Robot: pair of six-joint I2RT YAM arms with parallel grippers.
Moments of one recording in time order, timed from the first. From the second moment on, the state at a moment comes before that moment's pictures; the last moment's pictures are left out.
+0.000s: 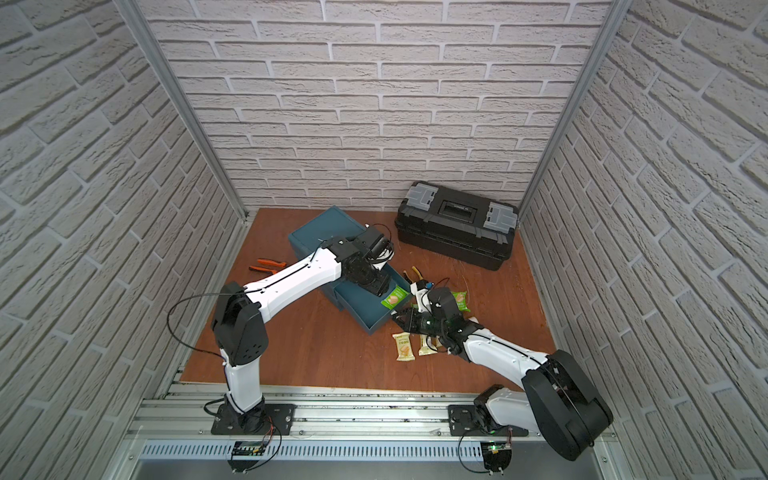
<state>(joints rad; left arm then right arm) -0.79 1.93 1.73 -0.98 0.05 -0.19 0.47 1.24 0.45 0.15 -0.45 0.74</state>
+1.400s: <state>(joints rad) -0.84 2.13 1.89 -1.09 -0.02 -0.11 0.47 1.24 0.45 0.15 -0.45 0.72</state>
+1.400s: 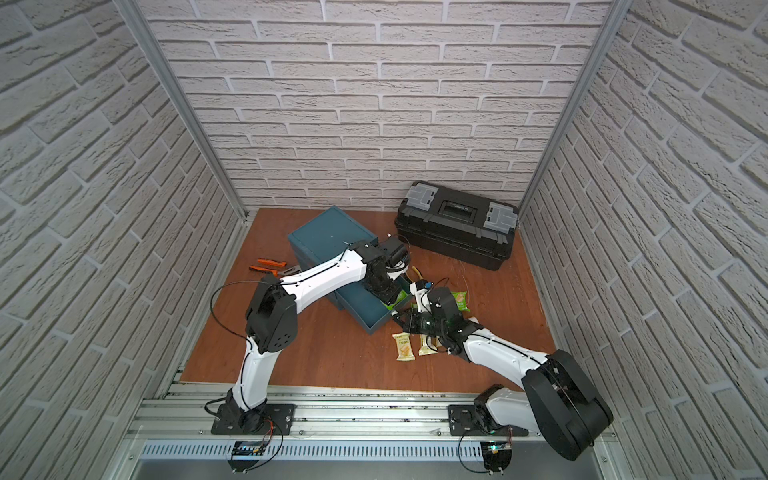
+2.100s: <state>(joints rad) -0.88 2.14 1.97 -1.11 -0.09 -0.02 0.47 1.25 0.45 0.15 -0.45 0.72</state>
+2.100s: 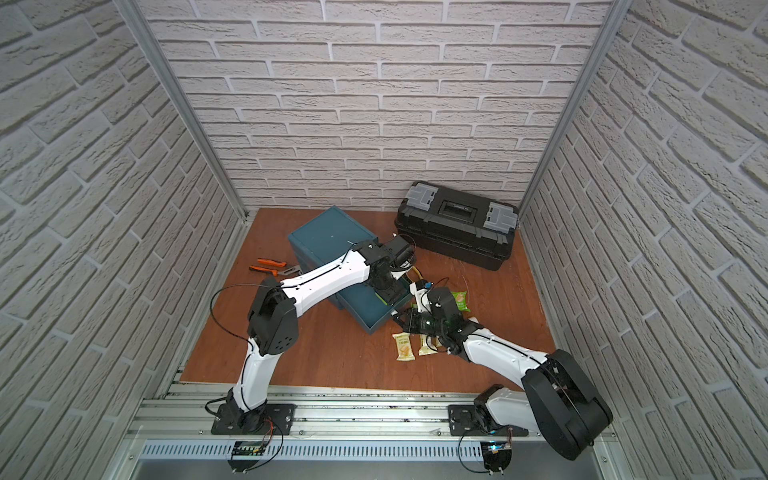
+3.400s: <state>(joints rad) -0.88 2.16 2.03 -1.13 -0.14 -0.03 0.47 1.25 0.47 0.11 -0.45 0.69</state>
